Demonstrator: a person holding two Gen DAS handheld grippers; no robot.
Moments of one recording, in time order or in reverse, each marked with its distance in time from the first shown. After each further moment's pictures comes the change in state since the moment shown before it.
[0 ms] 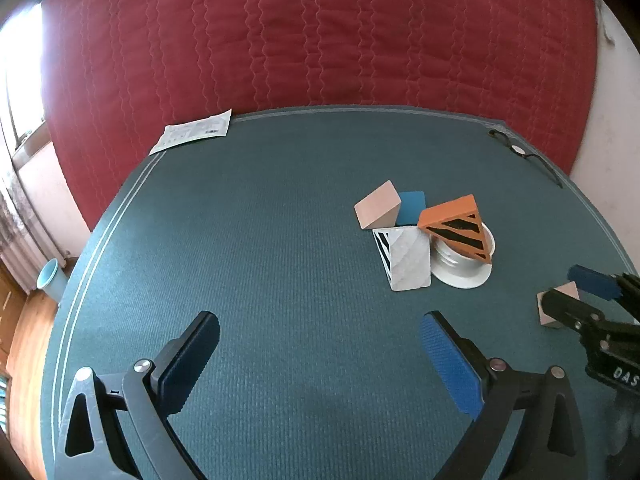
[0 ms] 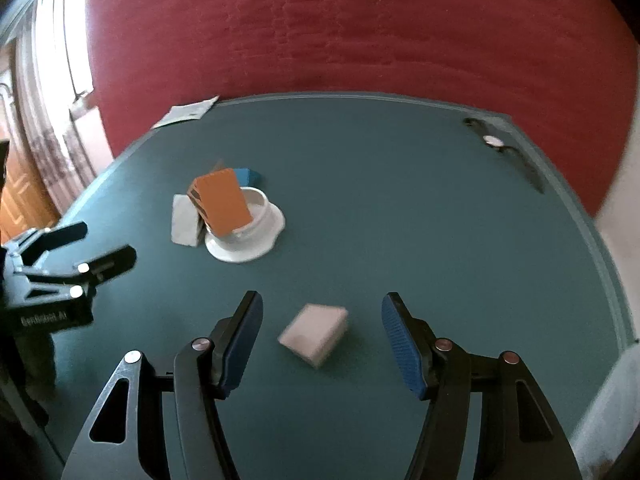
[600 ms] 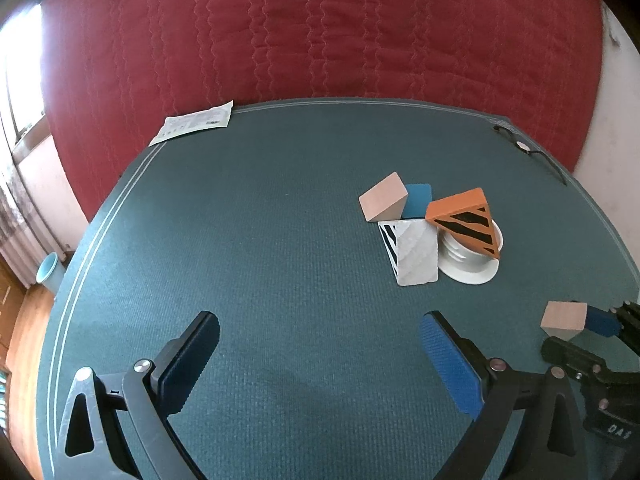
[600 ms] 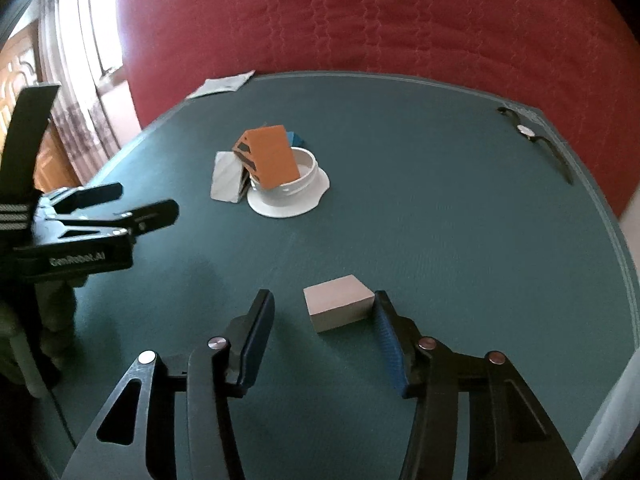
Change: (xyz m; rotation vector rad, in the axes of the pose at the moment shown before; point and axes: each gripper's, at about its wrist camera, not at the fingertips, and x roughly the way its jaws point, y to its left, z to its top) left arm 0.002 0.000 -0.004 -0.012 0.018 0.003; right arm -0.003 0.018 -0.024 -0.078 0.054 0.049
